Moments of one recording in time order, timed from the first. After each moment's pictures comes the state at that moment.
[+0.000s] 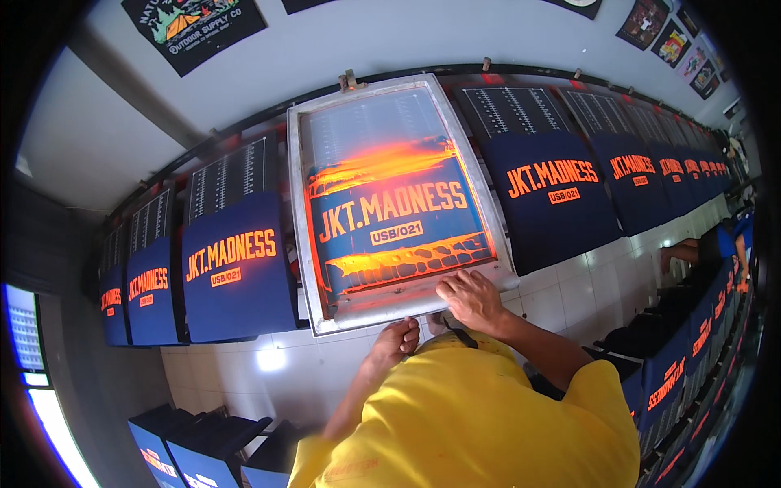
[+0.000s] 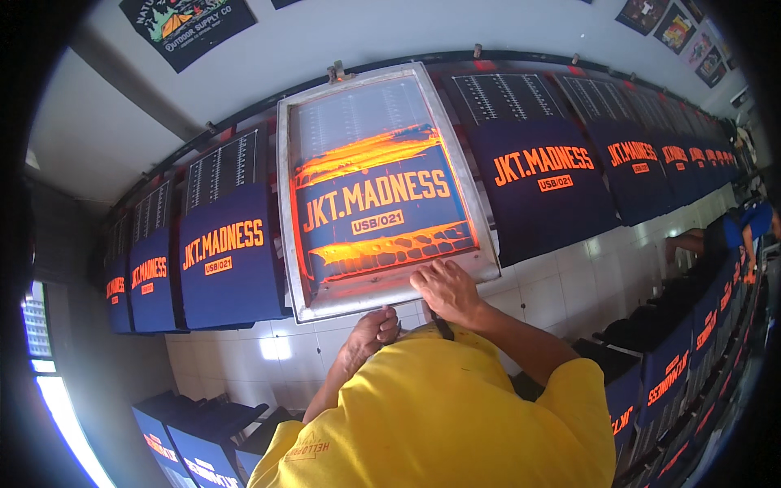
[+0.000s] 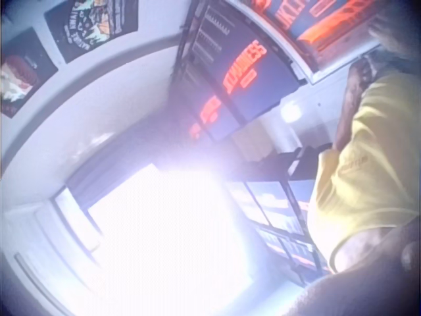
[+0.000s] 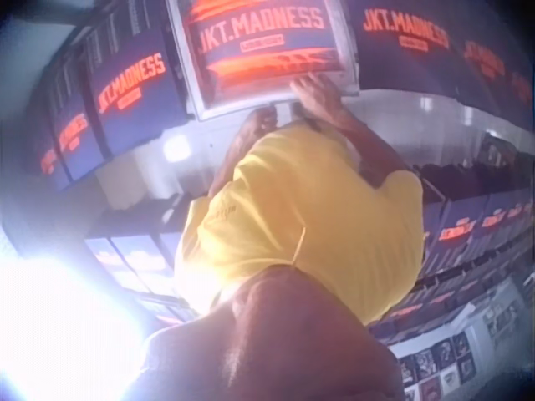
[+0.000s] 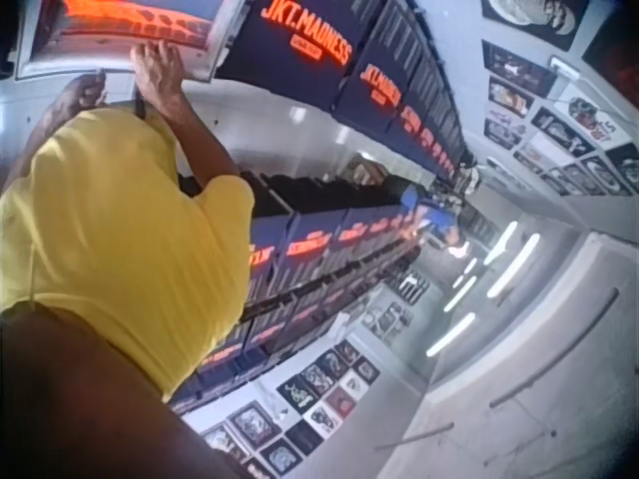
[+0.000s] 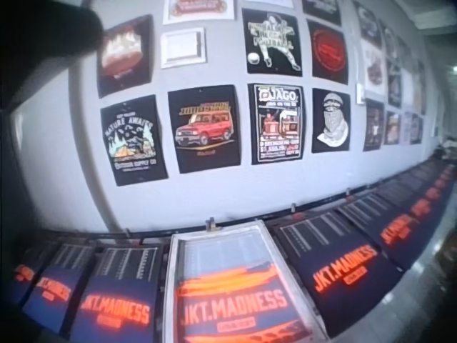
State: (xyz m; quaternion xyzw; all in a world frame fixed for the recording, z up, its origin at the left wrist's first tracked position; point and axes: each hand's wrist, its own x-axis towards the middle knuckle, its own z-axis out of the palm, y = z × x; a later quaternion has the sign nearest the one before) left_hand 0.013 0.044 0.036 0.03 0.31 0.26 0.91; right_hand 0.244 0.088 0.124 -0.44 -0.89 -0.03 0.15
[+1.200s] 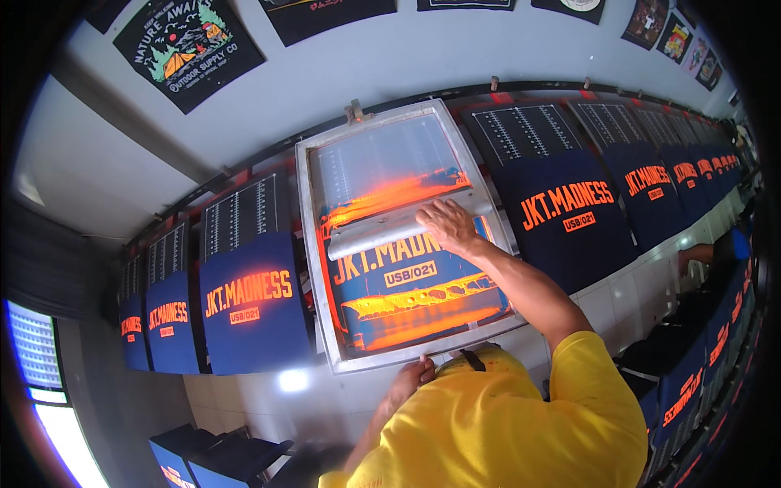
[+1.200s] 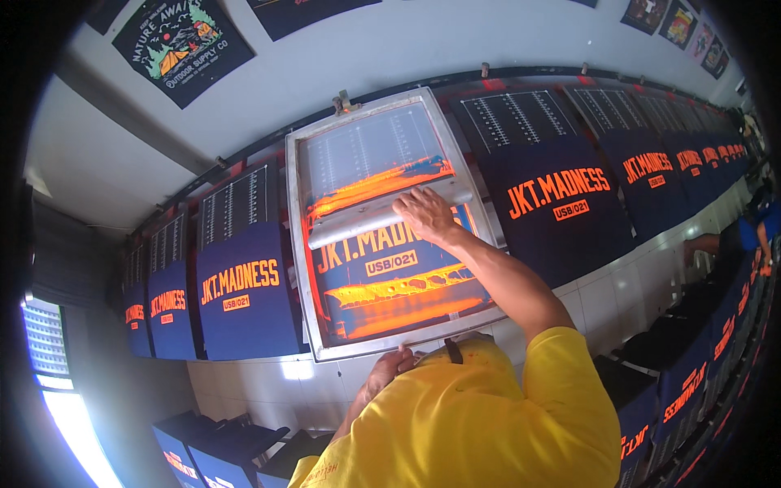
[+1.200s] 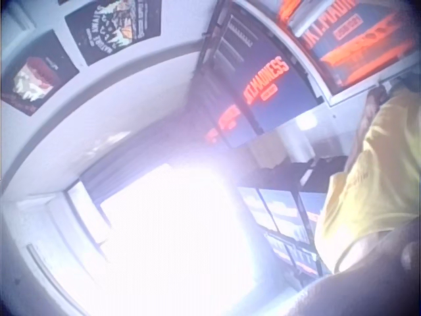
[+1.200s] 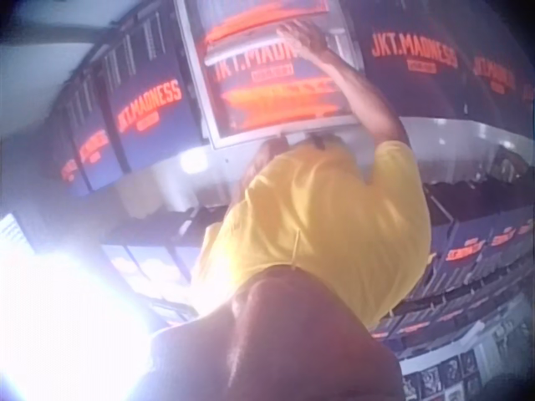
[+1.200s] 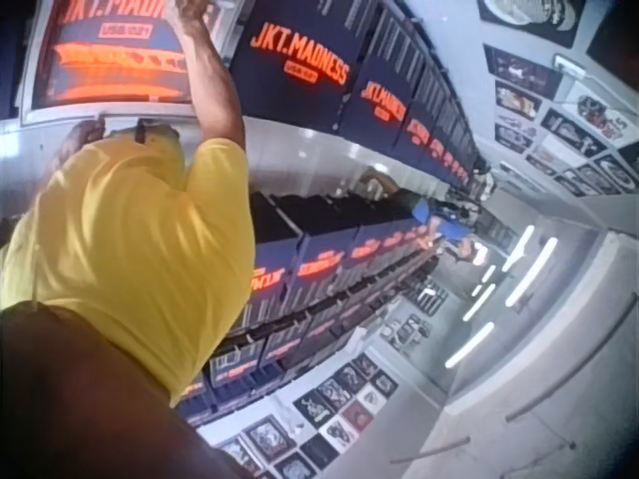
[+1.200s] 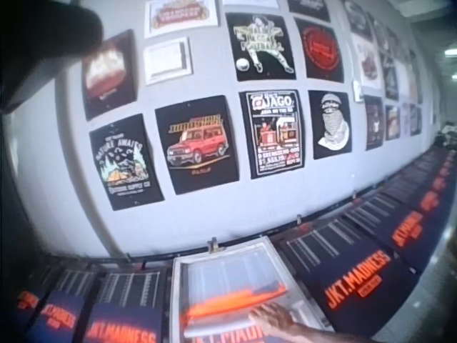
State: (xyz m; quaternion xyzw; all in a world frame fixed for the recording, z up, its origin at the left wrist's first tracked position) left_hand 0.046 0.074 0.067 0.13 0.44 0.22 0.86; right_hand 0.259 0.352 0.087 -0.44 -0.87 -0.11 0.20
